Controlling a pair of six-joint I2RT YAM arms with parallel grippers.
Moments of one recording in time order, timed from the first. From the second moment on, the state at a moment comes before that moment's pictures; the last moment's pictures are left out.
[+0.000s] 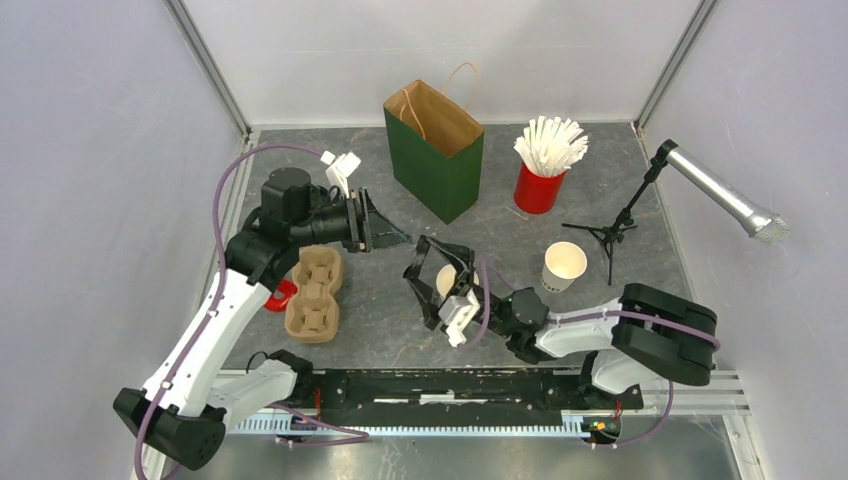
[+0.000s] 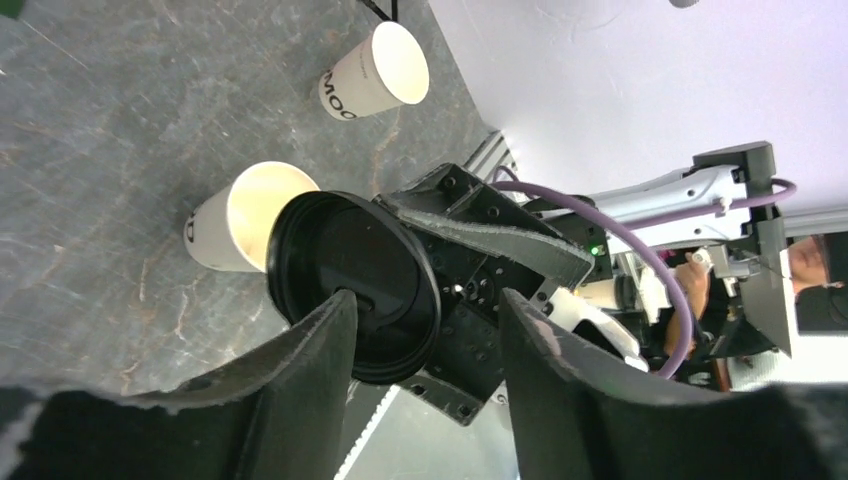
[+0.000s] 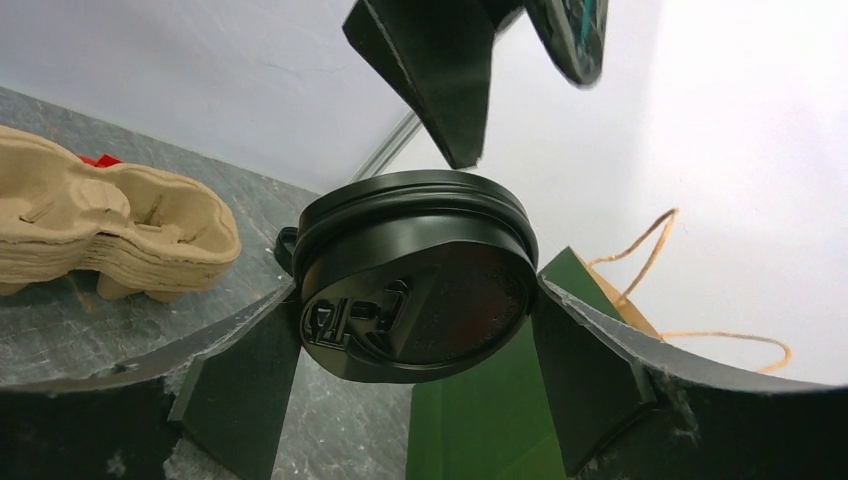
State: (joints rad) left arm -0.41 0.99 1.09 -0.51 0.74 -0.64; right arm 1.16 1.46 0.38 1.46 0.01 -0.84
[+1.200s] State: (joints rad) left arm -0.41 0.79 0.90 -0.62 0.17 -0.40; right arm 1.15 1.31 1.18 -0.74 0.32 -0.29
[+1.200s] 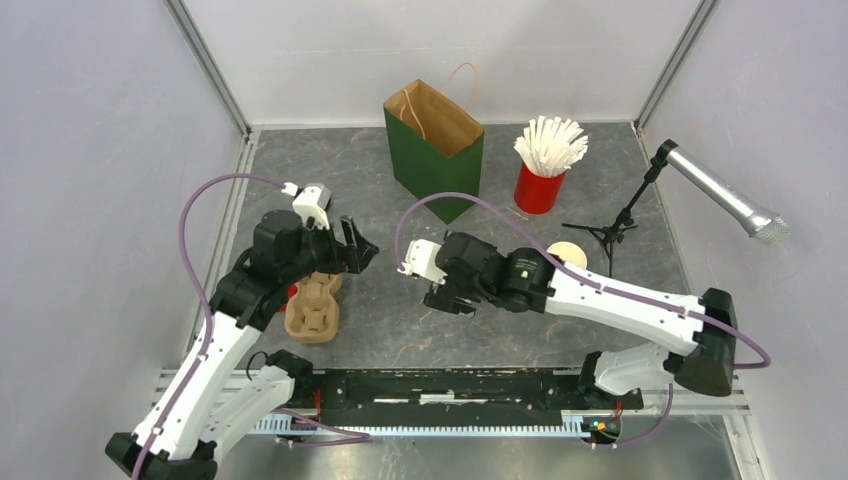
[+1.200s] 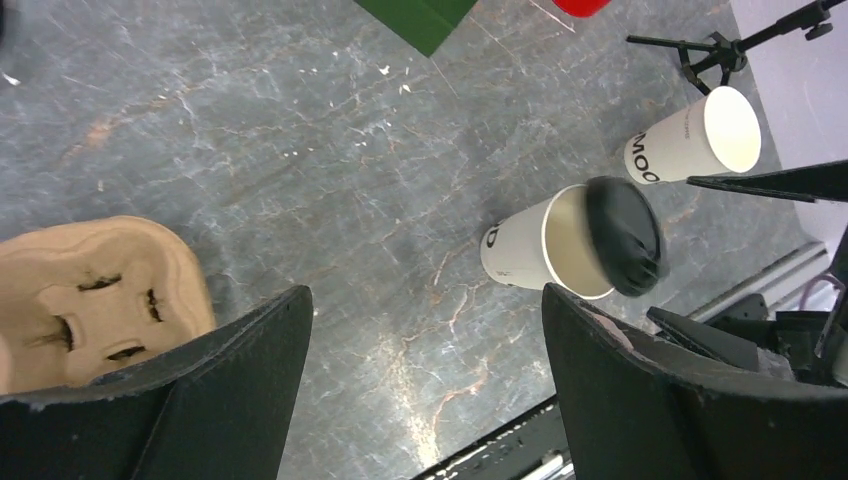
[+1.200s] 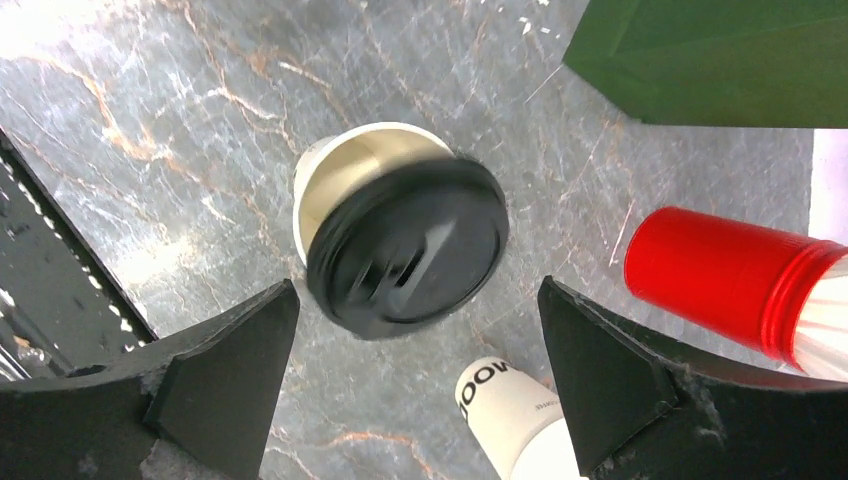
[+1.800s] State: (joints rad) left arm -0.41 0.73 0.85 -0.61 0.13 -0.35; right arm 1.09 1.45 1.29 -0.88 0.28 -0.28
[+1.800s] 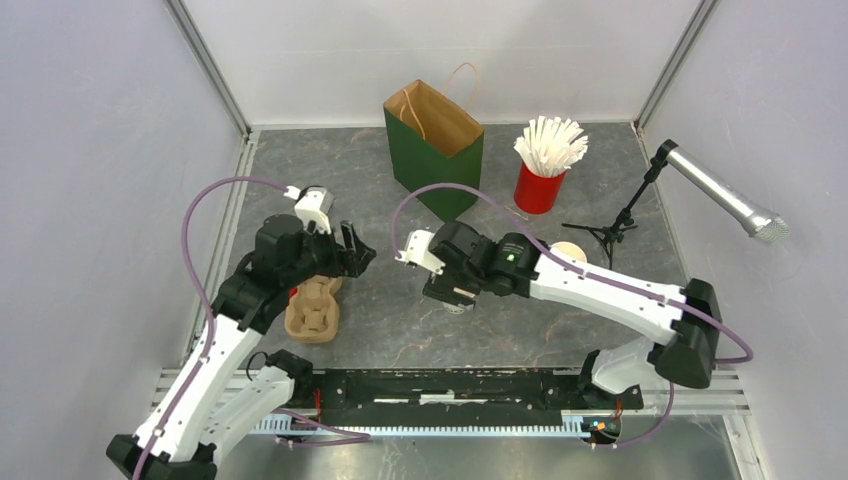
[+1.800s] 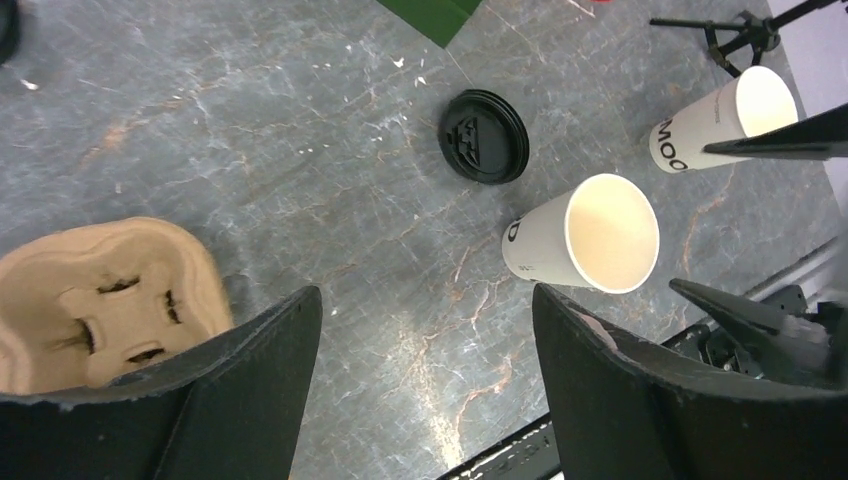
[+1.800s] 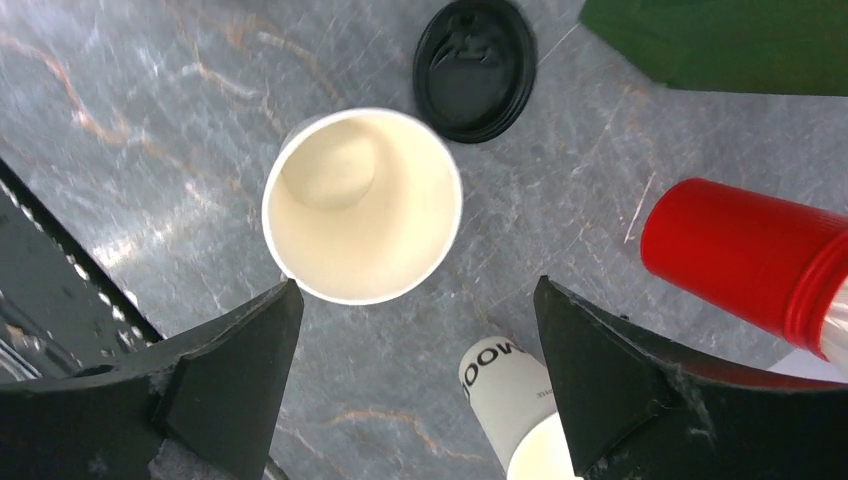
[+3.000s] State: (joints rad) left arm -0.63 1.81 1.06 -0.10 0.05 -0.60; right arm 1.07 0.53 0.82 -0.20 0.11 -0.21
